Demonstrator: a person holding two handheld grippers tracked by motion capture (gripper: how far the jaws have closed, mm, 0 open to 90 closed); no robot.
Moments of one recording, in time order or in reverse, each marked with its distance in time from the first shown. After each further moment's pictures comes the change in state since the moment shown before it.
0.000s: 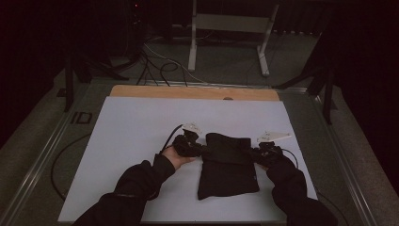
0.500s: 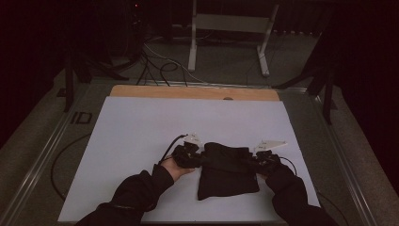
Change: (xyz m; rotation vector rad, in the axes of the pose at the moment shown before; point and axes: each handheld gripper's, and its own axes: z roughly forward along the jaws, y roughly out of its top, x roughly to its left) left arm -0.024 -0.021 0.002 0.033 0.019 0.022; right arm 0.015 -0.019 0.003 0.062 0.026 -0.024
